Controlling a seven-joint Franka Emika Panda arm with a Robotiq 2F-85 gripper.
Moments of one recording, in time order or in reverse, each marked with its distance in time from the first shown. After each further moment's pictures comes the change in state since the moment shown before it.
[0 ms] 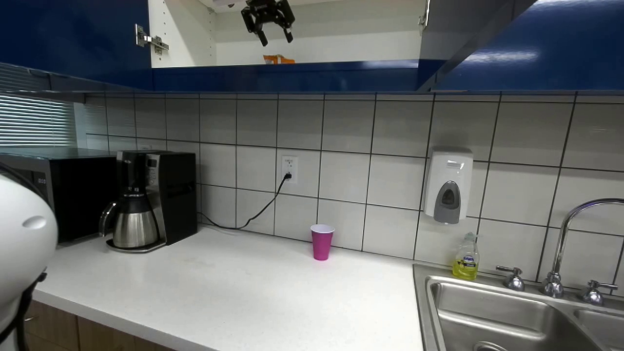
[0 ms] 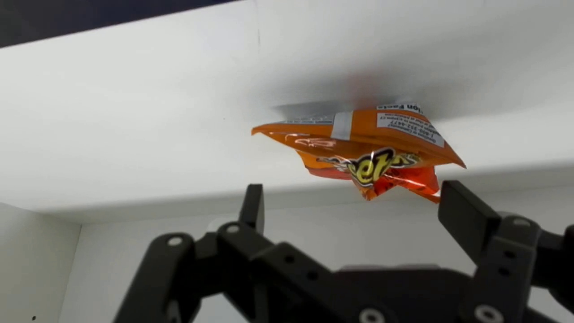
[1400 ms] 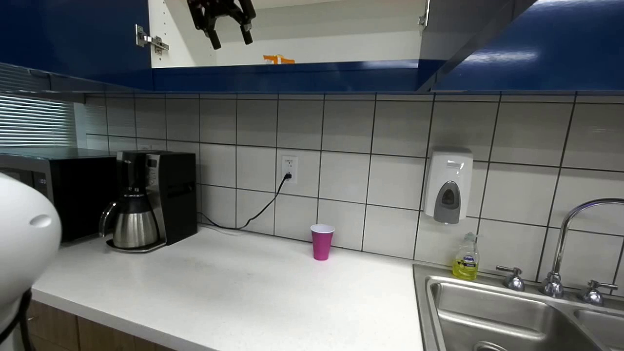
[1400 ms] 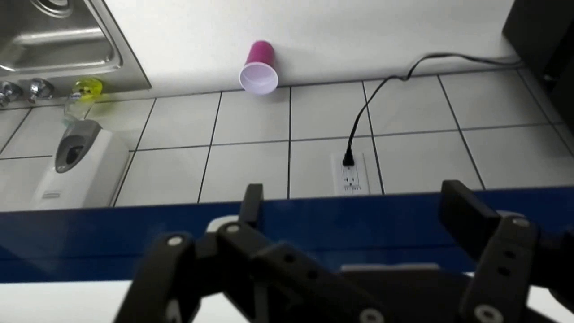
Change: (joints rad) arm 0.033 -0.470 0.009 -0.485 0.099 -0.224 -0.104
